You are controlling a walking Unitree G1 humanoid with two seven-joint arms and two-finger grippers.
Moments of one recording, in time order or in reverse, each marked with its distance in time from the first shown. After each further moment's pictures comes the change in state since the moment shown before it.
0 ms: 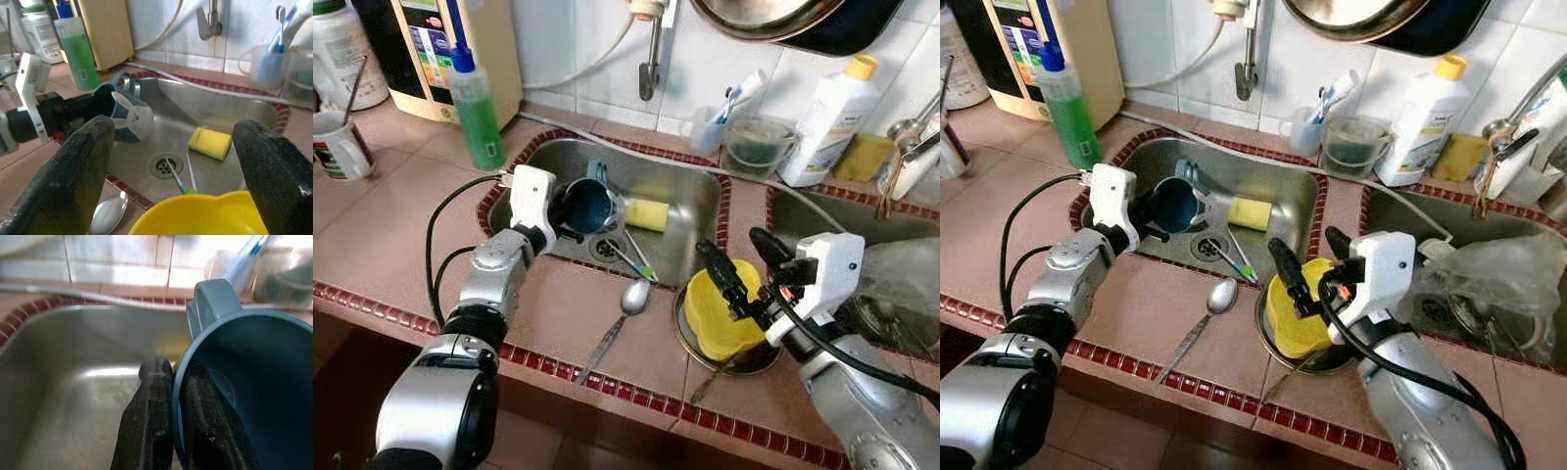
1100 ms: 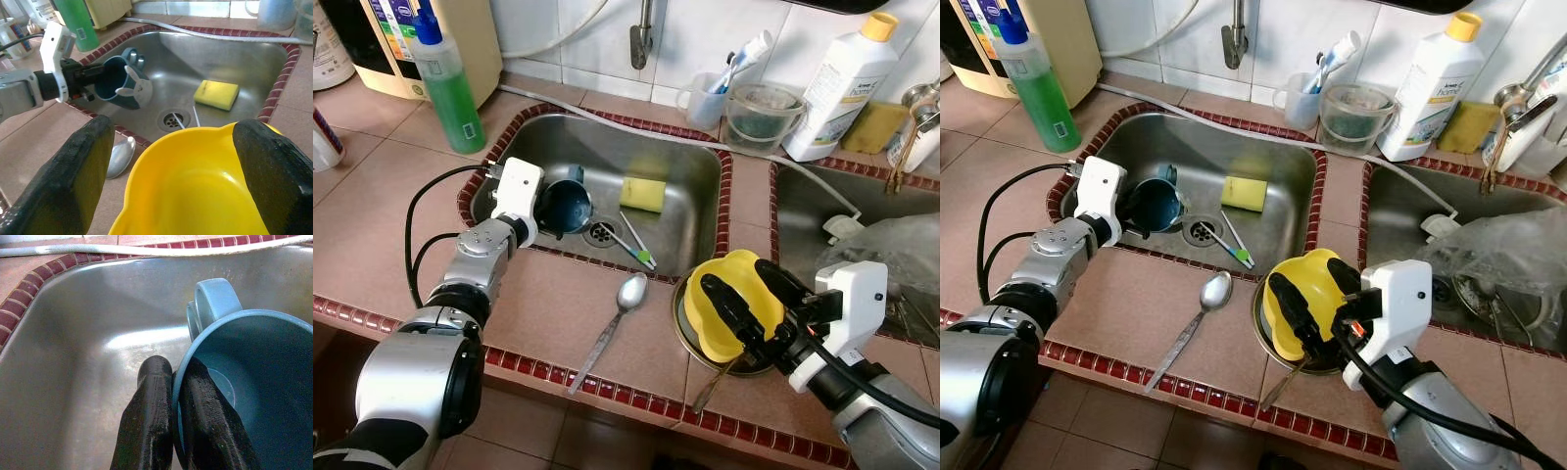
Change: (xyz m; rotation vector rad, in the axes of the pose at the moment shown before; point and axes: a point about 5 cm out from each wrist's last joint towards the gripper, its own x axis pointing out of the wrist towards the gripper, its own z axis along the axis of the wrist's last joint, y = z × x) left arm -0.002 0.028 0.010 0.147 0.101 0.095; right arm -0.033 0.010 0.005 0.031 0.118 0.033
